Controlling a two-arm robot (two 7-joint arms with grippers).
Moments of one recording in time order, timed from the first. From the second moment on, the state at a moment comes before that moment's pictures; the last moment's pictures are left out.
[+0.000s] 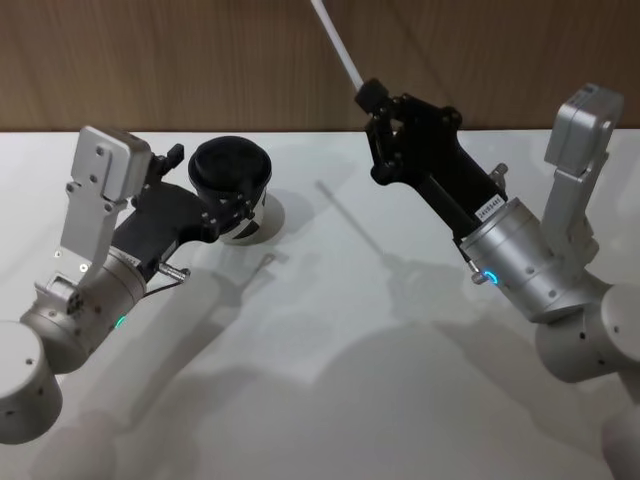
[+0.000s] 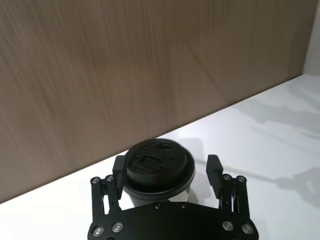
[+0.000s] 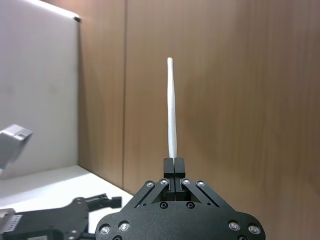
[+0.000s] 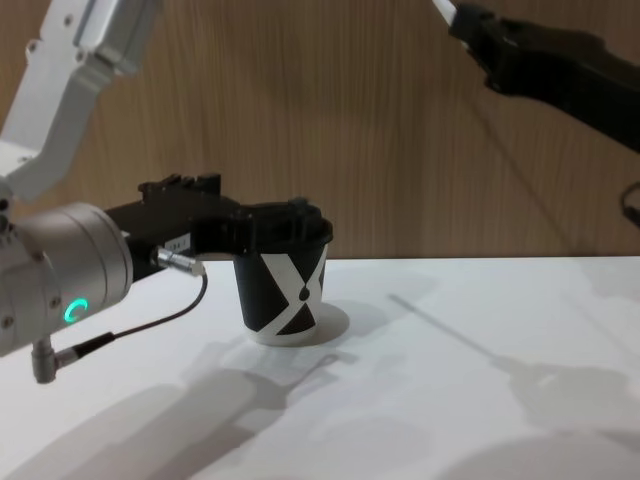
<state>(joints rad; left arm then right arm) -0.24 0.37 0.43 -1.64 -0.29 0.02 -0.10 0.23 0.23 -0.25 -1.59 0.40 -0.23 0.53</state>
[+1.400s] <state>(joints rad) -0.21 0.36 0.28 -1.76 -0.82 0.09 -0.48 0.31 0.23 -0.28 -1.44 0.44 -0.34 0.57</state>
